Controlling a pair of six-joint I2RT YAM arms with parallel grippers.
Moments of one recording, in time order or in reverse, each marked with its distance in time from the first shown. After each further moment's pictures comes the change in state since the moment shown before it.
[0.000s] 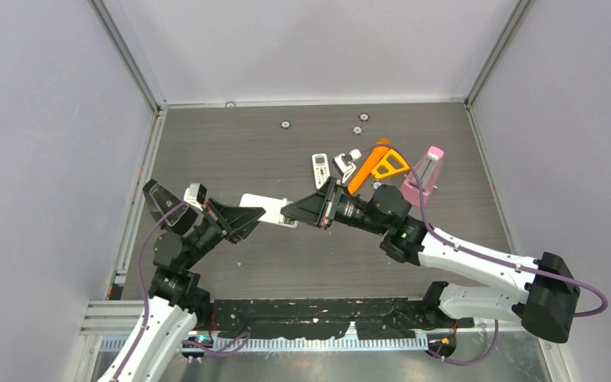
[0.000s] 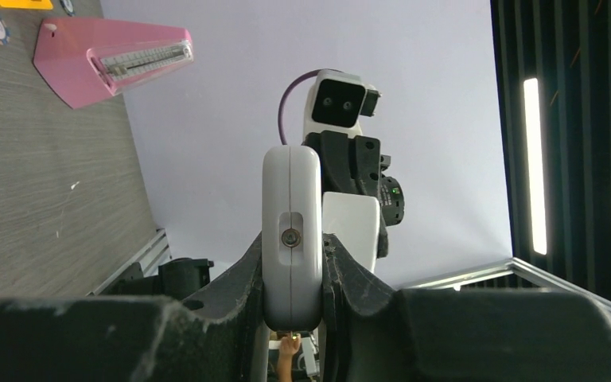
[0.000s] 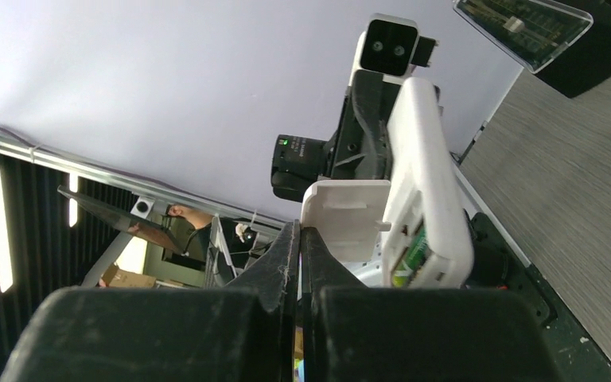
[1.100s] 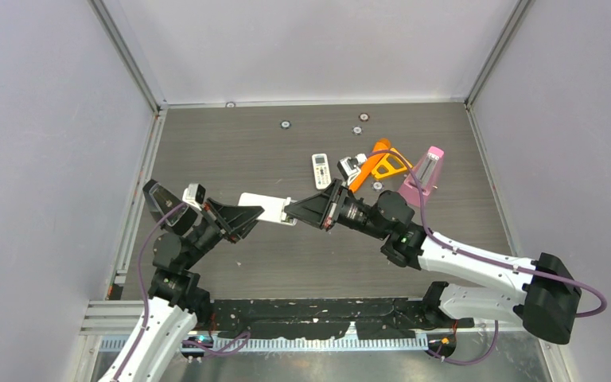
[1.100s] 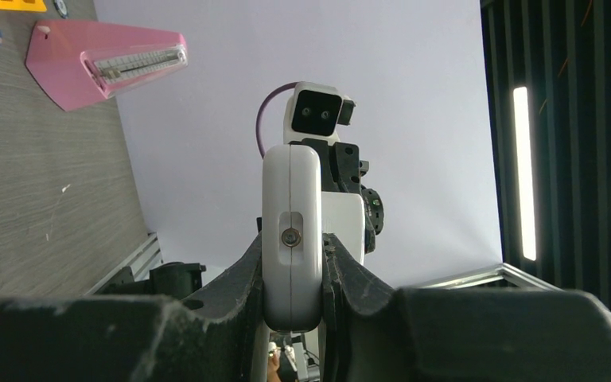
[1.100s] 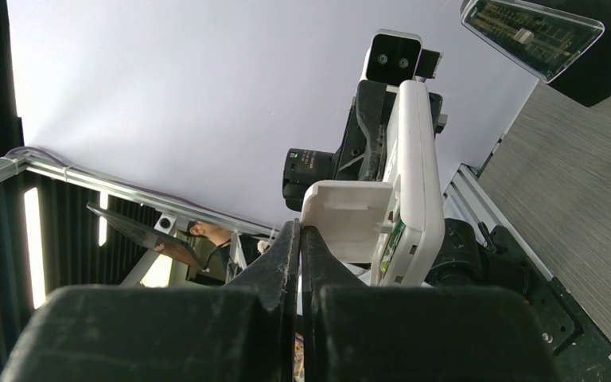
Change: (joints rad) left arm 0.000 -0.006 0.000 0.006 -0.007 -0.031; right arm -0.004 -0.014 -0.080 0.105 0.055 0.074
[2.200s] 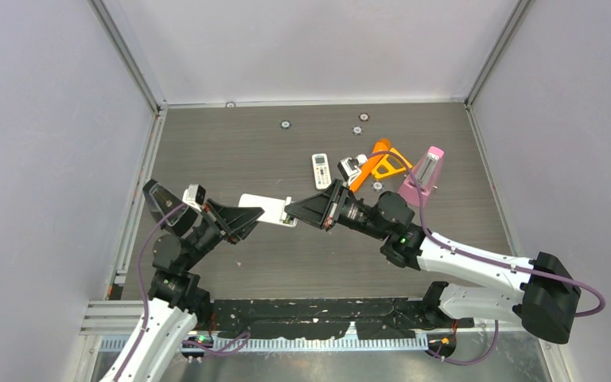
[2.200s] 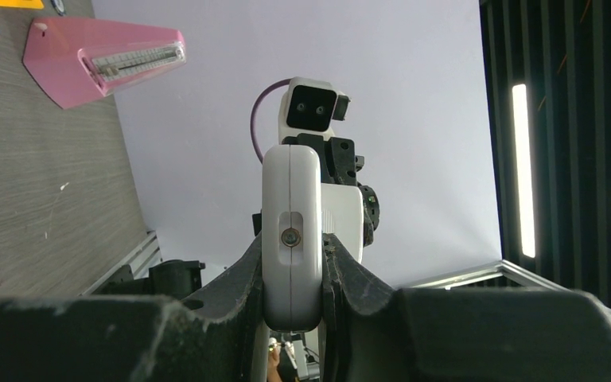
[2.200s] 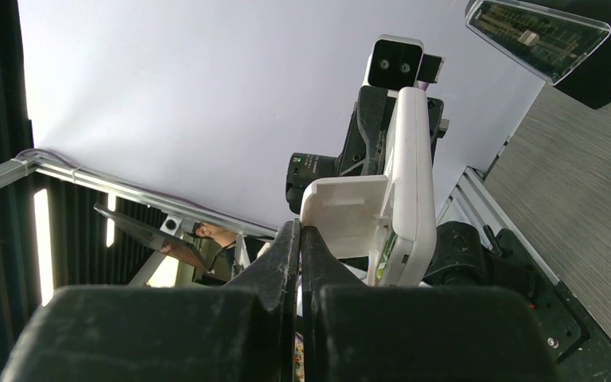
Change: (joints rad) left arm 0.000 -0.017 -0.003 -0.003 -0.005 -0.002; right arm -0.003 0.013 -0.011 0.045 -0.002 0.015
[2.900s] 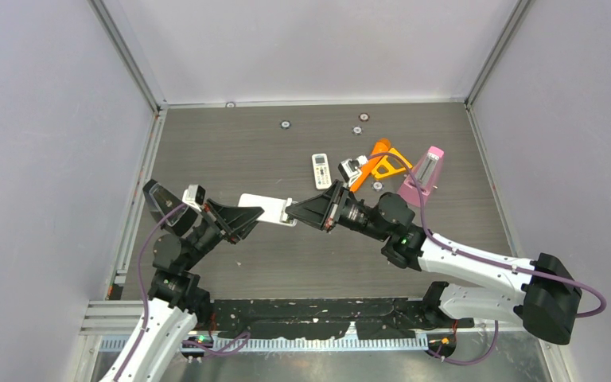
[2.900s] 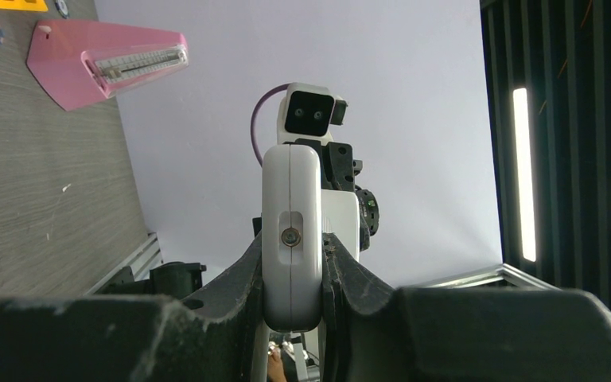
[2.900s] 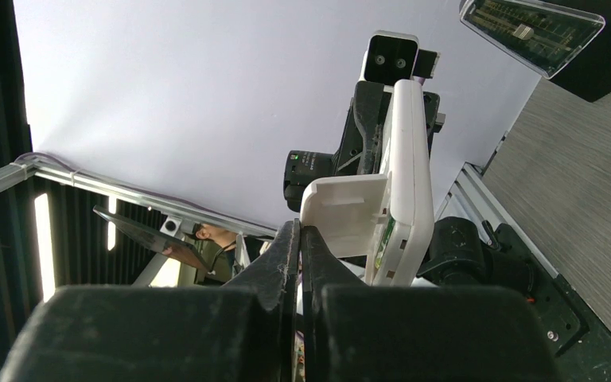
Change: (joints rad) left arm 0.000 0.000 -0.002 -0.007 -0.008 0.000; right arm 0.000 -0.015 -0.016 -0.013 0.003 0.009
